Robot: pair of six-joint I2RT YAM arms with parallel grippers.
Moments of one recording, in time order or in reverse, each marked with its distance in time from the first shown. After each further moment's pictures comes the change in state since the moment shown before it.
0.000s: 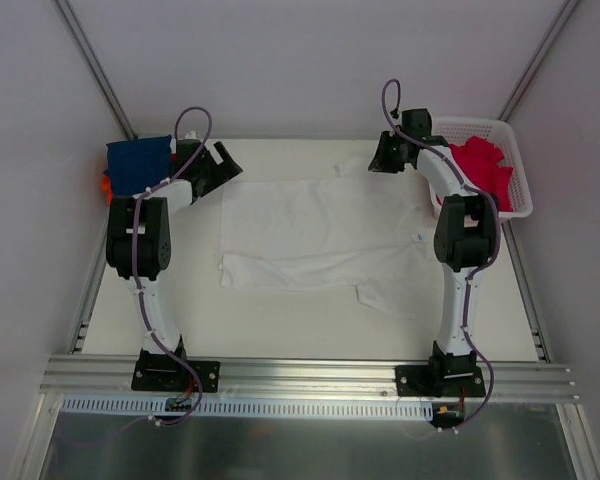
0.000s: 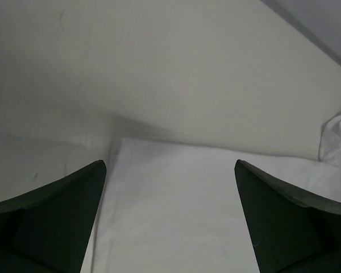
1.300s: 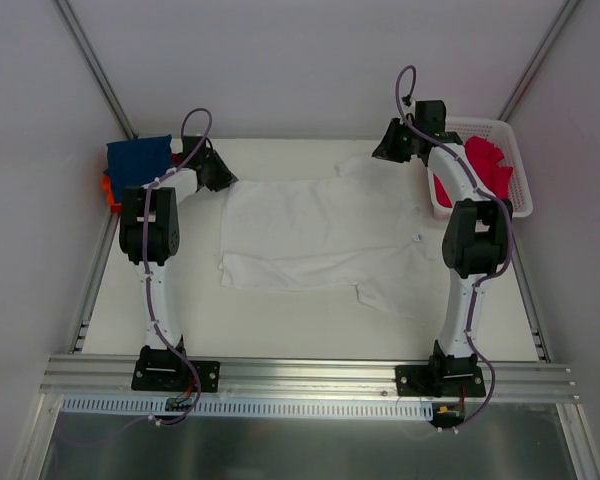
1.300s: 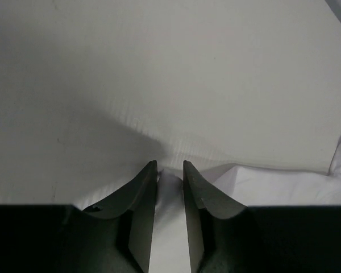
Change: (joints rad) left arm 0.006 0.228 0.297 -0.209 0.052 -0.068; right arm -0.024 -0.109 -0.067 0.071 -0.089 0.048
